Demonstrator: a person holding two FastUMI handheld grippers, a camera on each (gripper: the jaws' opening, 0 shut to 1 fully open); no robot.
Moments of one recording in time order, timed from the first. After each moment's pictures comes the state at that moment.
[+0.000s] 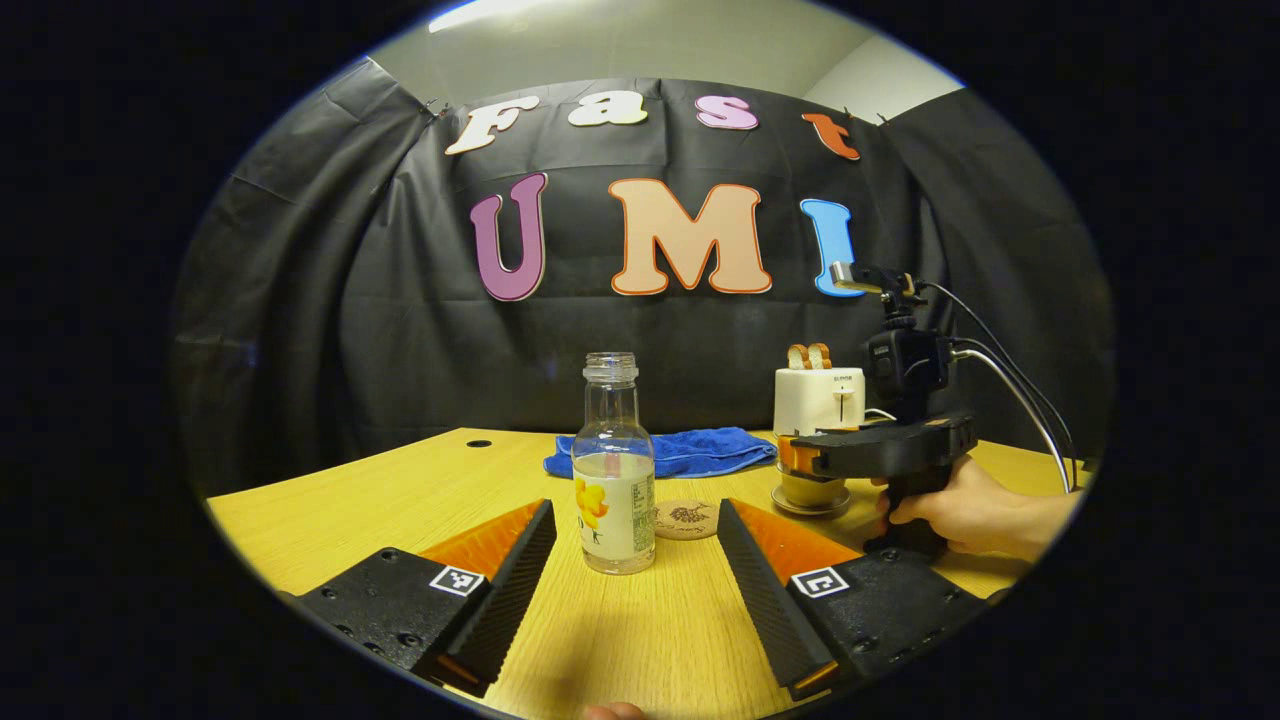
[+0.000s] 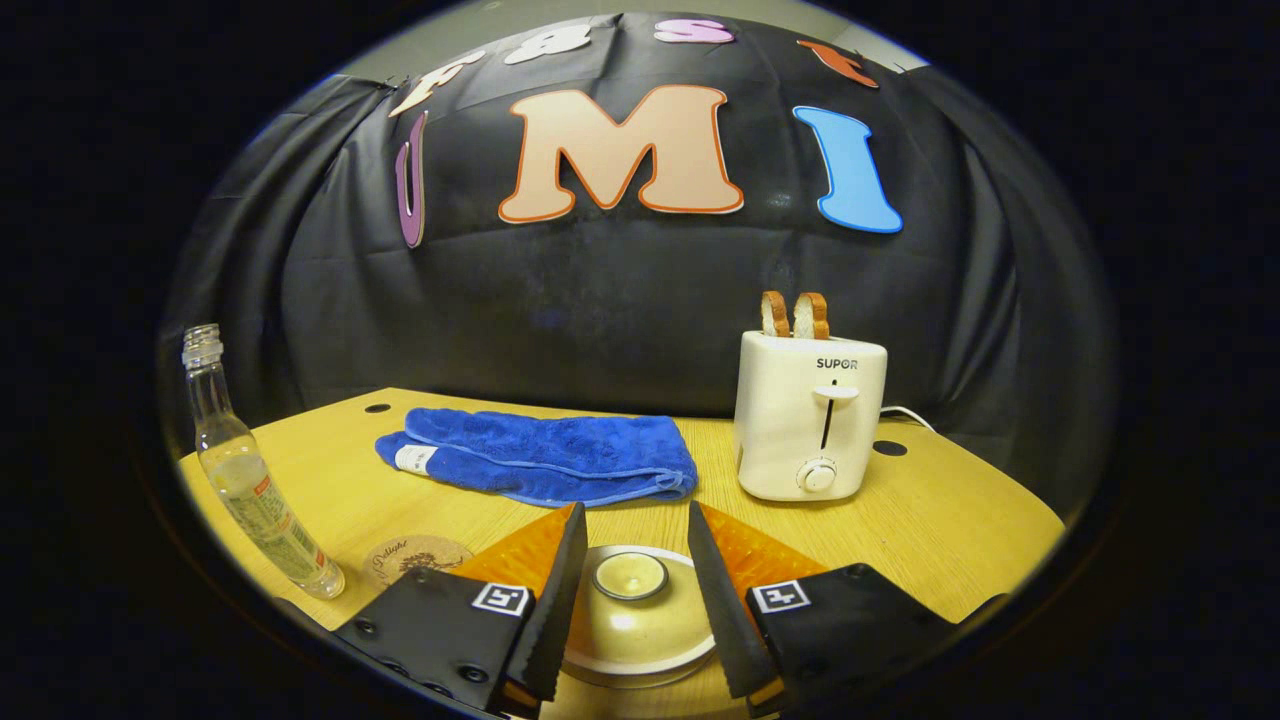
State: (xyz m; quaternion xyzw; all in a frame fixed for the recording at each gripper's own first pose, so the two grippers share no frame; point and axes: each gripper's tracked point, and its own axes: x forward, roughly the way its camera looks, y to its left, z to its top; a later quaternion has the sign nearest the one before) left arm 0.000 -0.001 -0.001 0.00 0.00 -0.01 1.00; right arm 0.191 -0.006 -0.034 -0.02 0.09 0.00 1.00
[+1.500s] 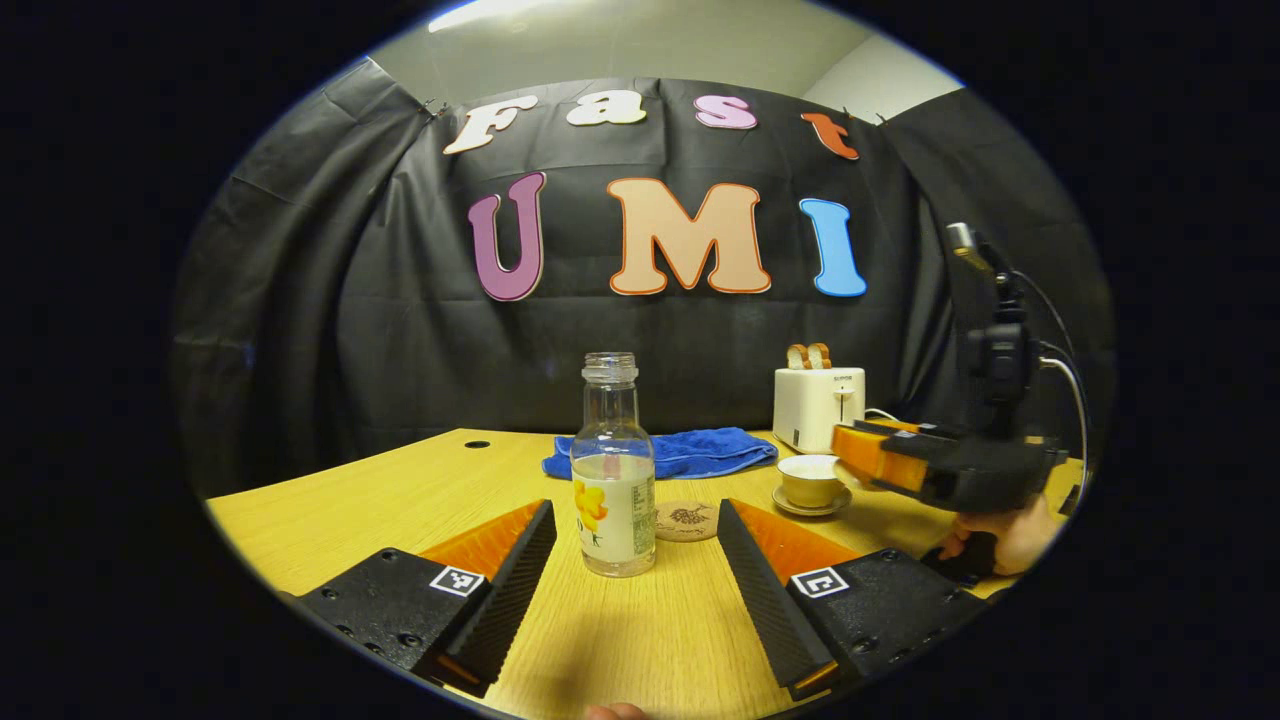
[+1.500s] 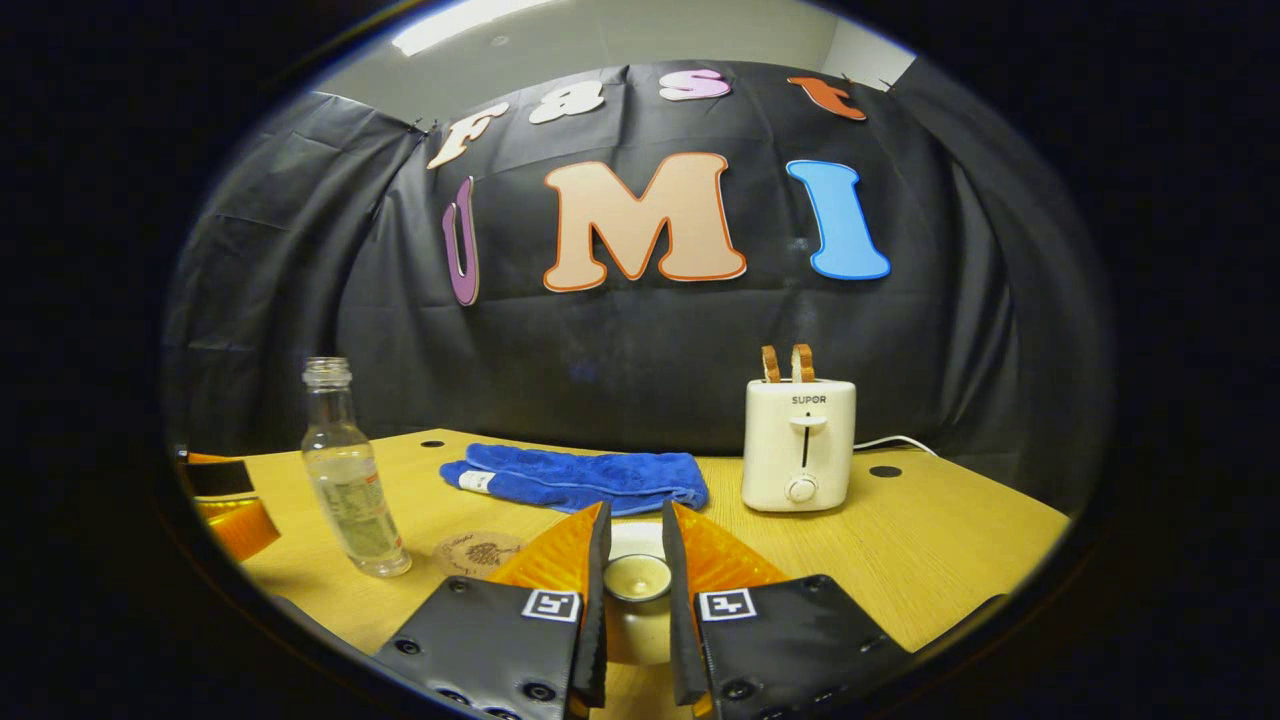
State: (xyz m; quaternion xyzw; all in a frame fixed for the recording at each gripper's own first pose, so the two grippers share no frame) left arm 0.007 0.002 -0.001 0.00 0.00 -0.01 1.00; right arm 0.088 -0.013 0.002 0.00 0.01 0.05 1.00
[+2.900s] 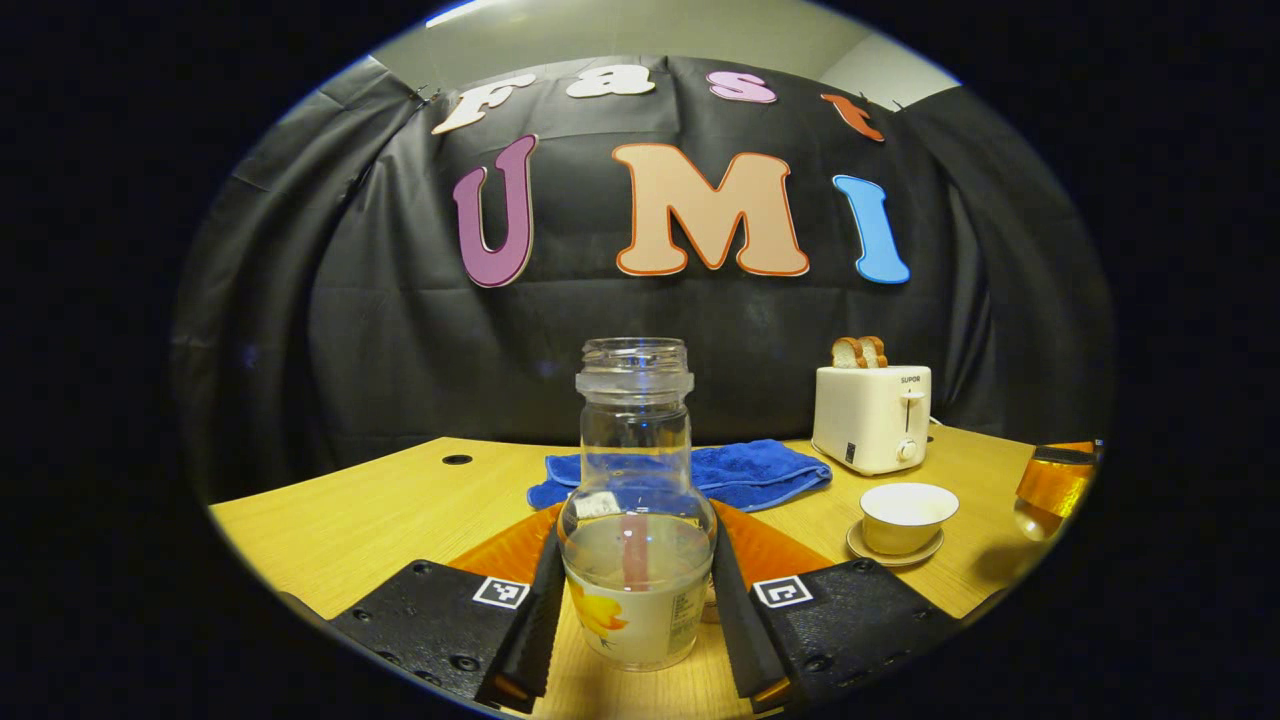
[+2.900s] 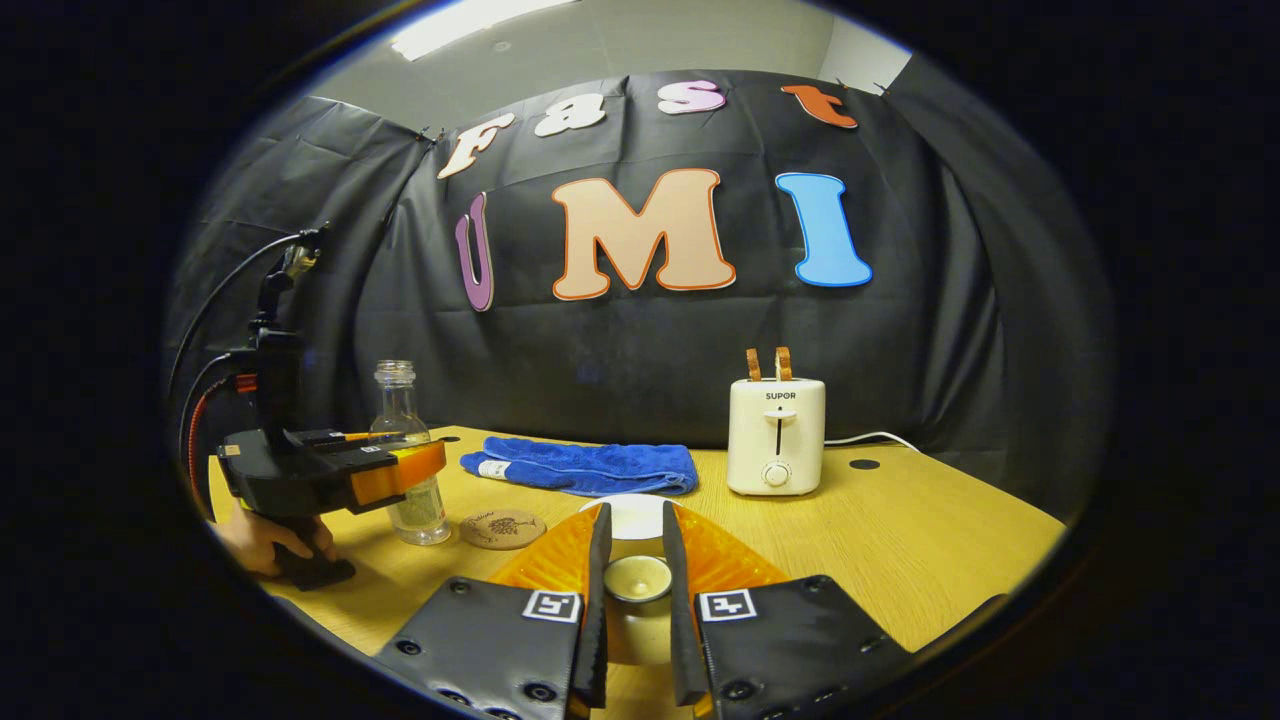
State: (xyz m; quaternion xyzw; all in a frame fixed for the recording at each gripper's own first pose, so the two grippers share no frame) left arm 0.131 0.015 -0.005 0.01 0.01 0.00 1.00; right arm 0.045 -0.030 0.005 0.00 0.01 0.05 1.00
